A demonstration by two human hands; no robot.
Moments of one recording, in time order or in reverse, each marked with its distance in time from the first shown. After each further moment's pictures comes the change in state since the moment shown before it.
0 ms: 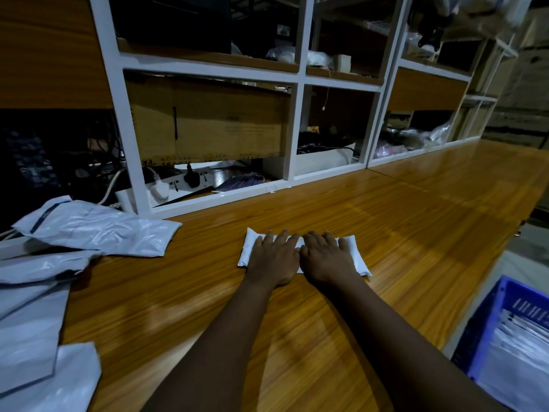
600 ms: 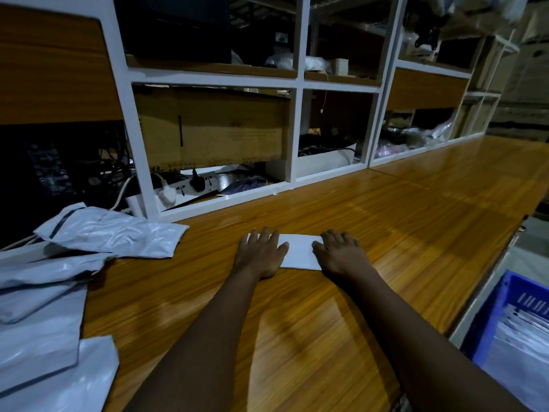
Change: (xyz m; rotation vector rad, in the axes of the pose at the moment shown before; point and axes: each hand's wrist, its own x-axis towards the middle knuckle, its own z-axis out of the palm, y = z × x) left_hand 0.004 -0.033 -0.007 0.090 -0.175 -0.111; right_hand -0.009 0.029 -0.005 -0.017 -0.085 0.006
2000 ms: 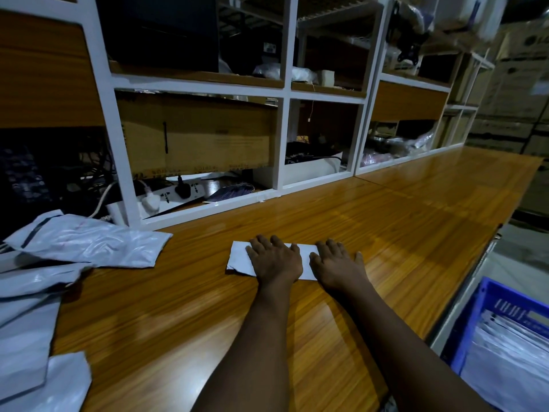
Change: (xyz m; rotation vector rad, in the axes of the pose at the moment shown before) left_hand 0.008 0.085 -0.012 -0.286 0.113 -0.371; right_hand -0.010 0.010 -0.008 0.250 -0.018 0.206
